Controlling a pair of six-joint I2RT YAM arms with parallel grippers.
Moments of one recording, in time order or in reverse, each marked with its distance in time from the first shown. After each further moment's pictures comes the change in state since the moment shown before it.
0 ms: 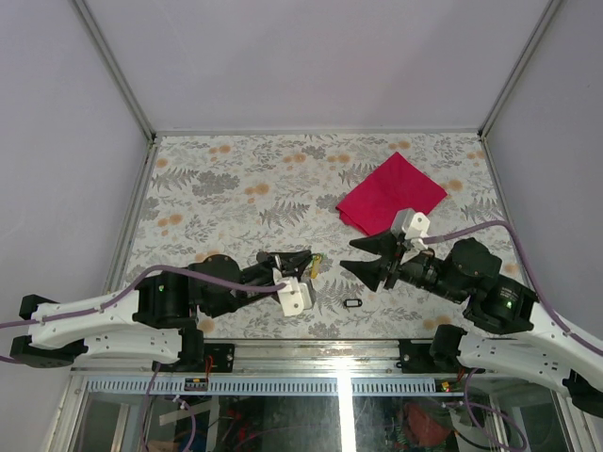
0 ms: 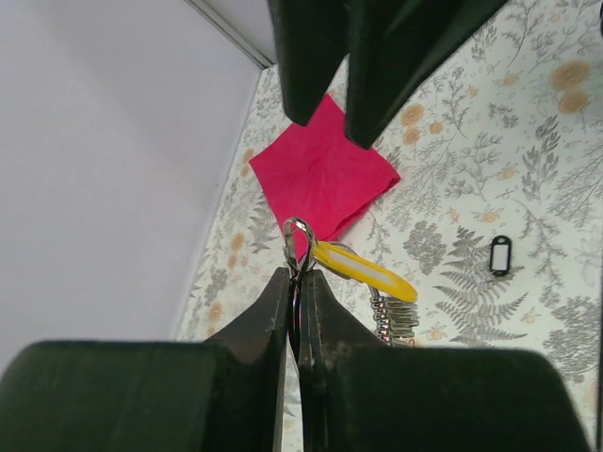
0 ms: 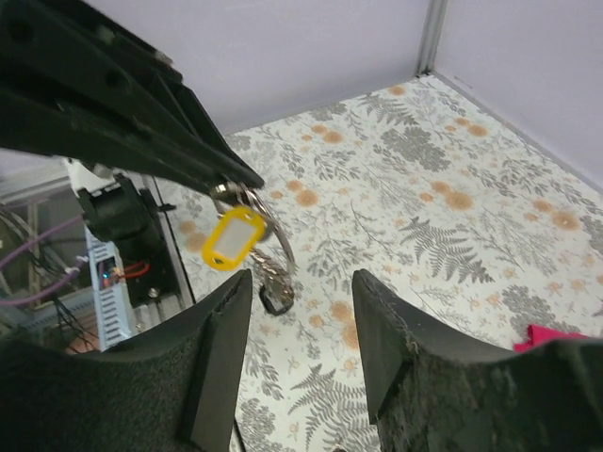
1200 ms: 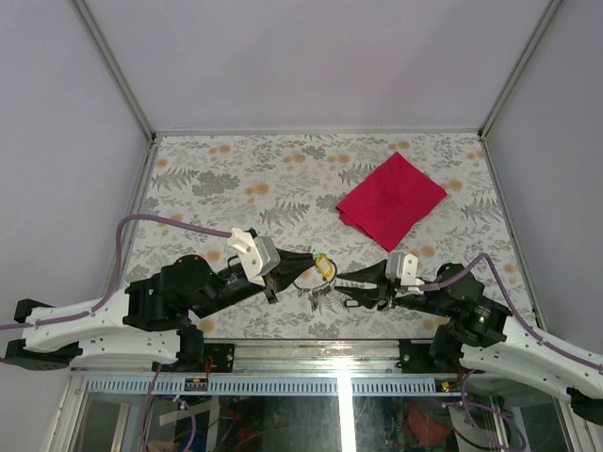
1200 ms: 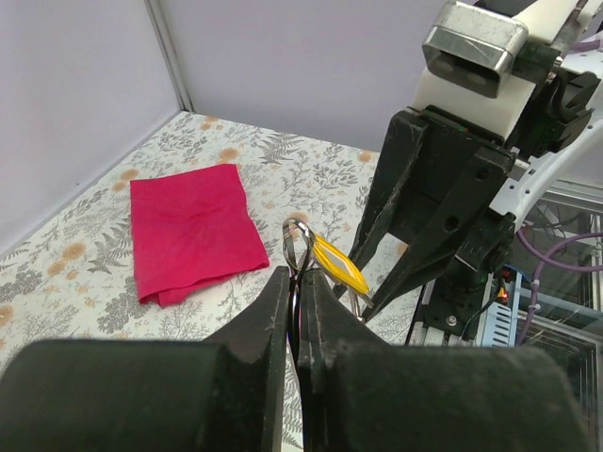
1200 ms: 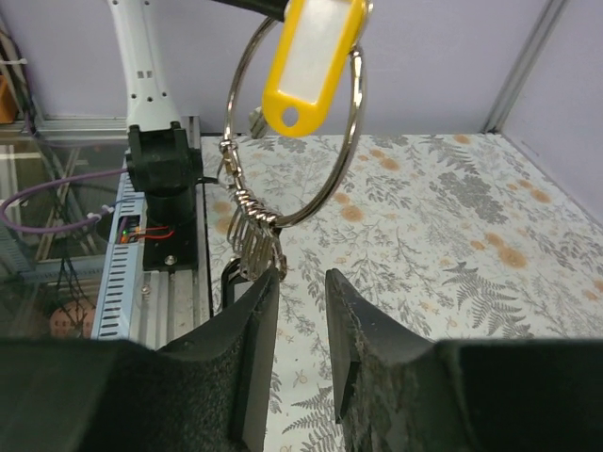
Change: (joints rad) left arm 0.000 -0.080 -0.060 0.205 0.015 -0.604; right arm 0.000 -0.175 -0.415 0.346 -0.217 -0.138
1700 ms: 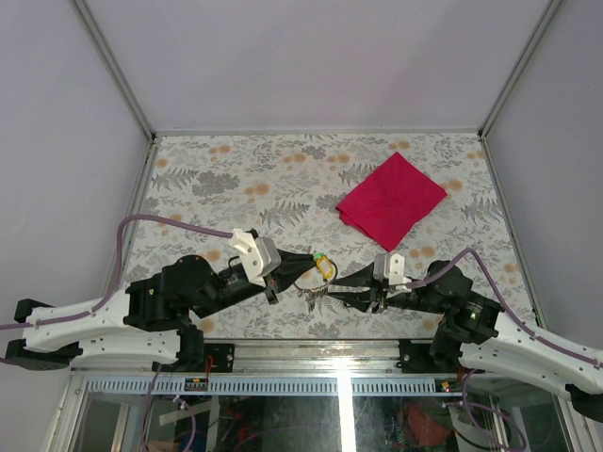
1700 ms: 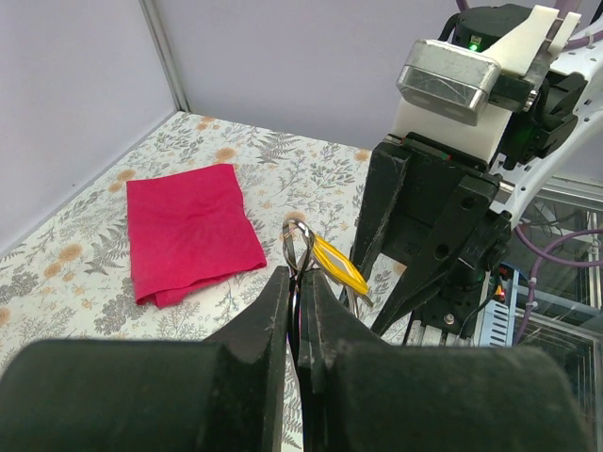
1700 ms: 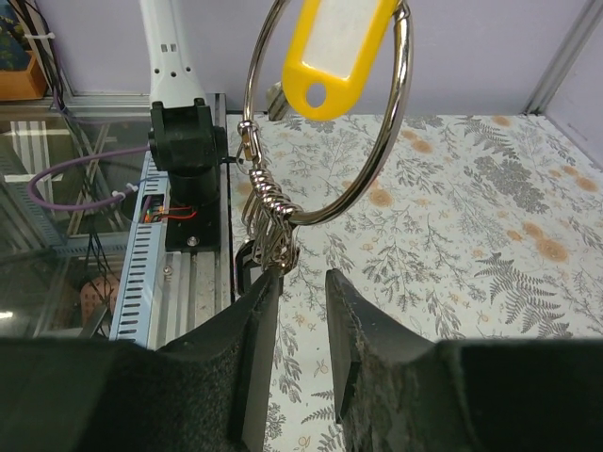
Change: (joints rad) left arm 0.000 0.000 0.000 0.003 0.013 0.000; right arm 0.000 0.066 0.000 0.006 -0.072 0.013
